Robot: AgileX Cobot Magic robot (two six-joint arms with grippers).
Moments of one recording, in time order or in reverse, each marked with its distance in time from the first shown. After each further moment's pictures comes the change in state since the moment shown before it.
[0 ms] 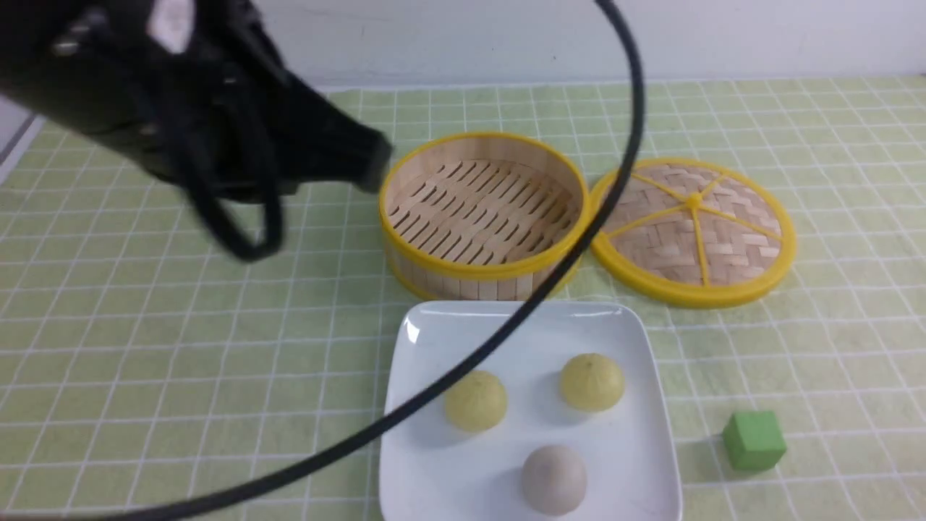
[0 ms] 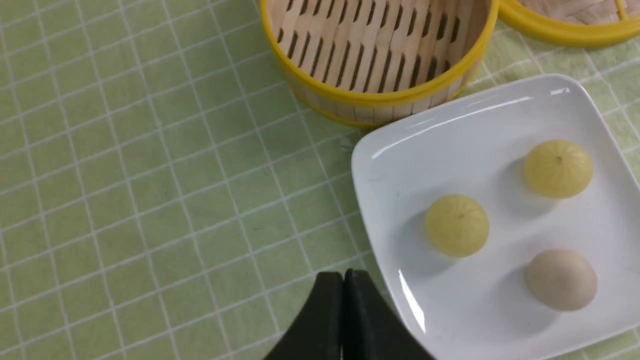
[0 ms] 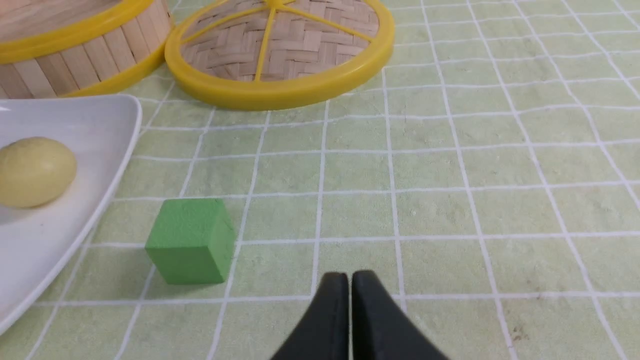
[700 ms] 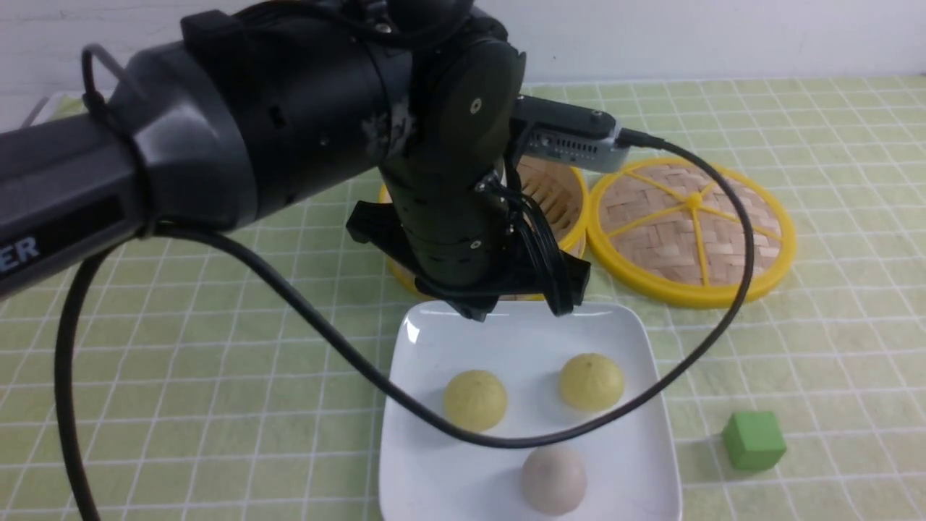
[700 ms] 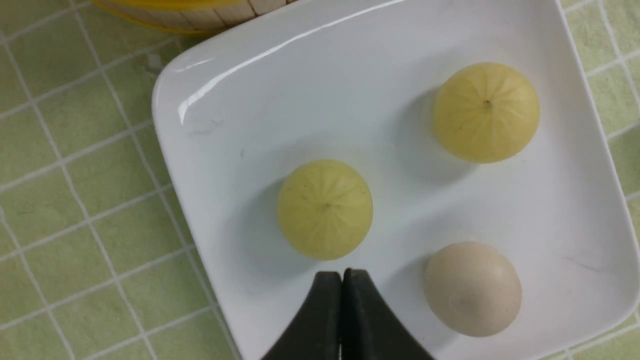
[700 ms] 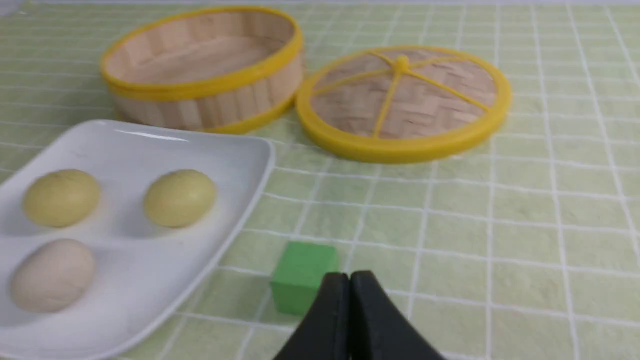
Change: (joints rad) right arm 0.152 0.000 -0.103 0.000 0.069 0.000; left arm 0.000 0.509 -0.089 -0.225 -0.134 -0.036
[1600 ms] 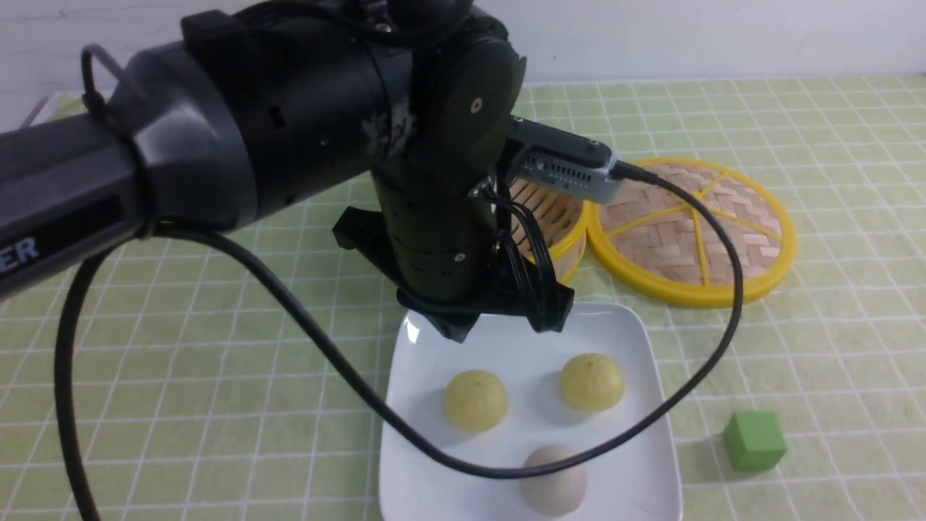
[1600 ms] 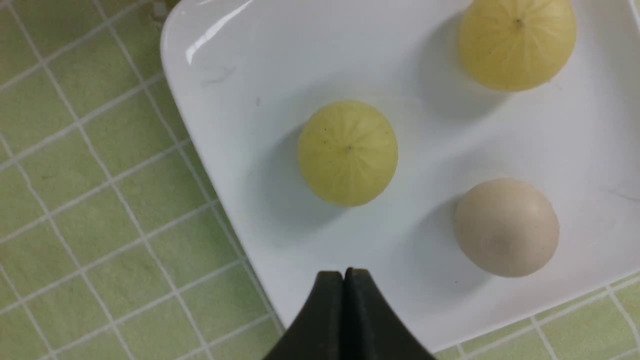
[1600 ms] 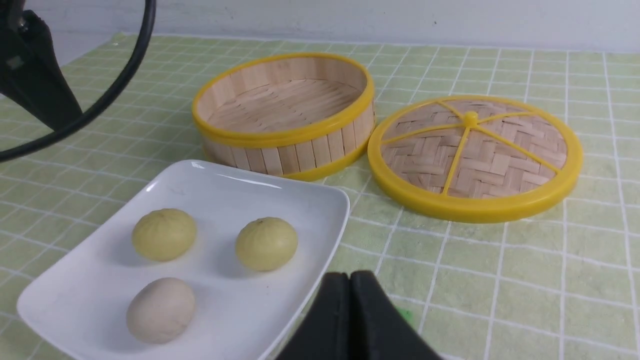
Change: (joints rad) right arm 0.183 0.088 -0.178 0.028 0.007 0.000; left arm 0.000 0.000 0.000 -0.009 0.083 0.080
